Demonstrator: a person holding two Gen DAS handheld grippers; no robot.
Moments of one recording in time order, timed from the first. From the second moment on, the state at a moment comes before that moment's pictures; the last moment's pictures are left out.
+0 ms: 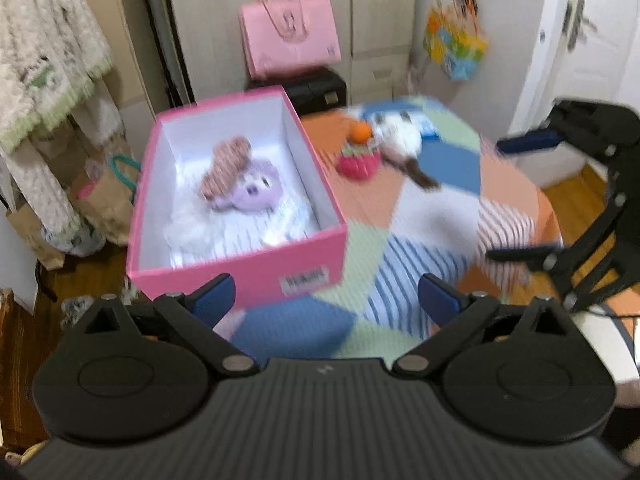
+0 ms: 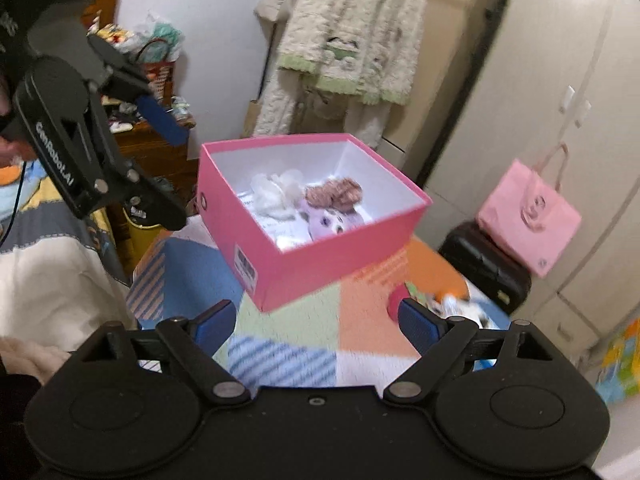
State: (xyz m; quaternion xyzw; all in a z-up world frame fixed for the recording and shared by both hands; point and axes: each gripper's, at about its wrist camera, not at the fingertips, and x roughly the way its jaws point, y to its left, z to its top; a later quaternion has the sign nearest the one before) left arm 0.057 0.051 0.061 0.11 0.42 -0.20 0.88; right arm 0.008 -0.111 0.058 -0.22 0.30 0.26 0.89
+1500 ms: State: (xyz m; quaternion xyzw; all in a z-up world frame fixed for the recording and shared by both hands) left arm 0.222 -0.132 -0.050 0.03 0.32 -0.24 0.92; right arm 0.198 -0.236 -0.095 -0.01 0.30 0.17 0.94
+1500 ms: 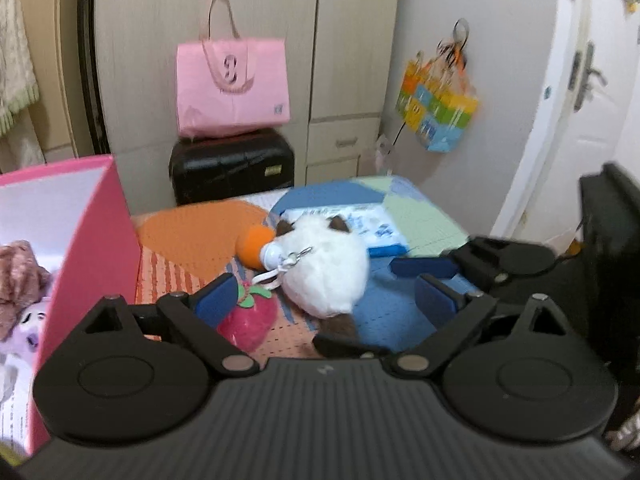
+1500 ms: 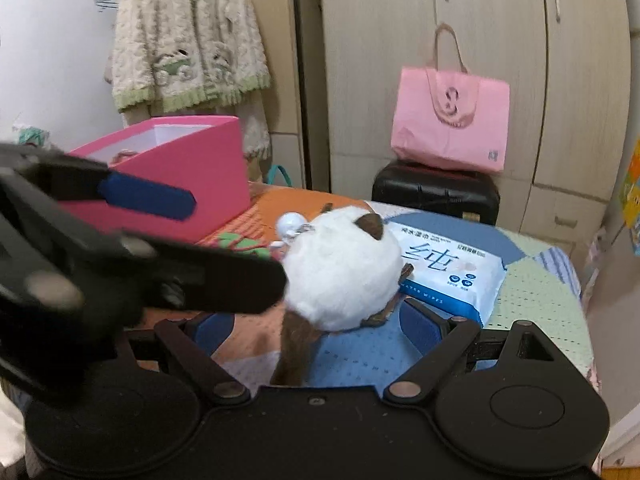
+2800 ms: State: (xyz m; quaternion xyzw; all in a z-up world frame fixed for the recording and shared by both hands) left arm 0.205 -0.144 -0.060 0.03 0.33 -0.26 0.91; right arm 0.161 -0.232 -0.100 0.02 0.28 0.13 0.95
